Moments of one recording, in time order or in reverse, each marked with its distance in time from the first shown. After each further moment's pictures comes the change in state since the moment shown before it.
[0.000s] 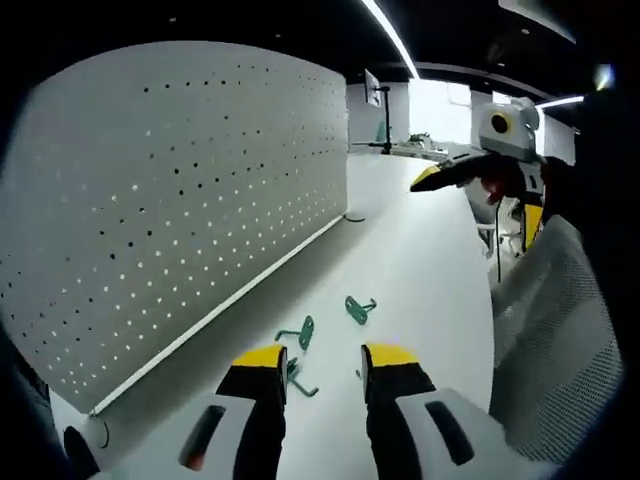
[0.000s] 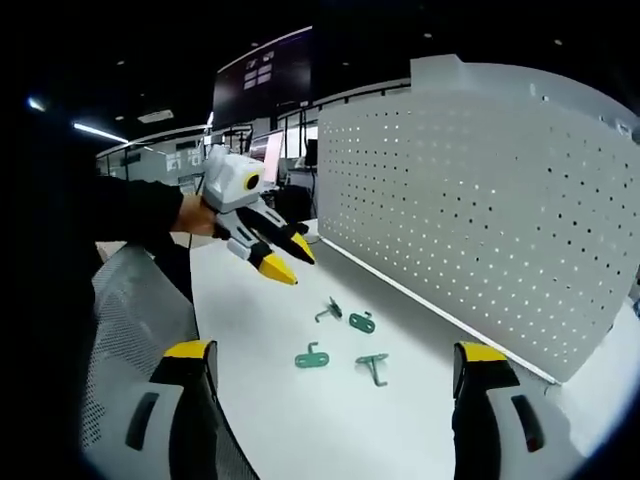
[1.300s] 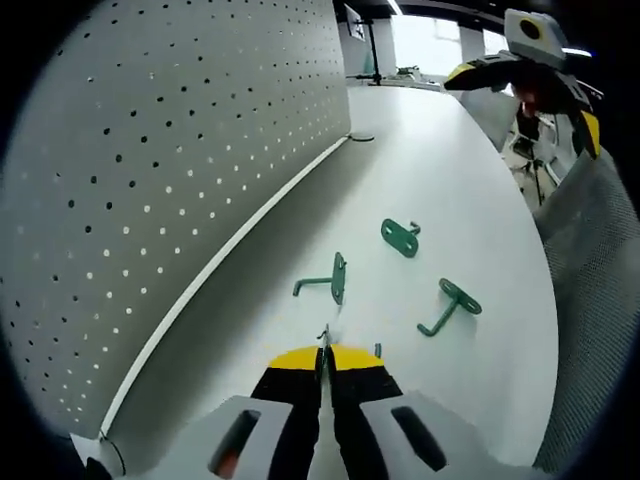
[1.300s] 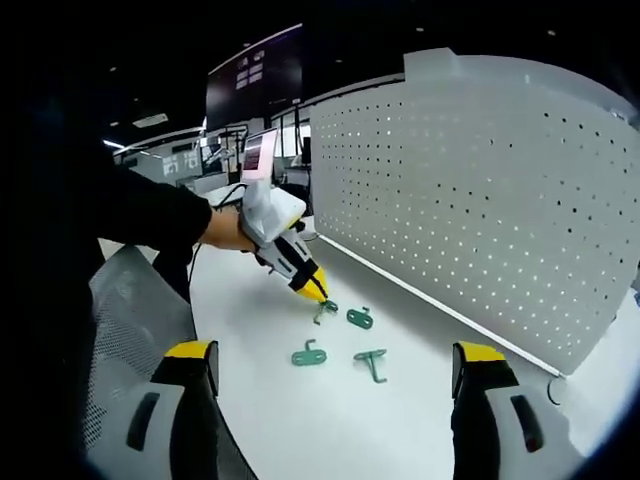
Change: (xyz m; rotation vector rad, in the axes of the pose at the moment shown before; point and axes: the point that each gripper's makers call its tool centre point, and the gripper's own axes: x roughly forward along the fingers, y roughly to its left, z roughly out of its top) left arm 0.053 0.027 -0.056 0.095 0.235 -0.003; right arm 0.007 -0.007 -0.009 0.027 0.019 0.004
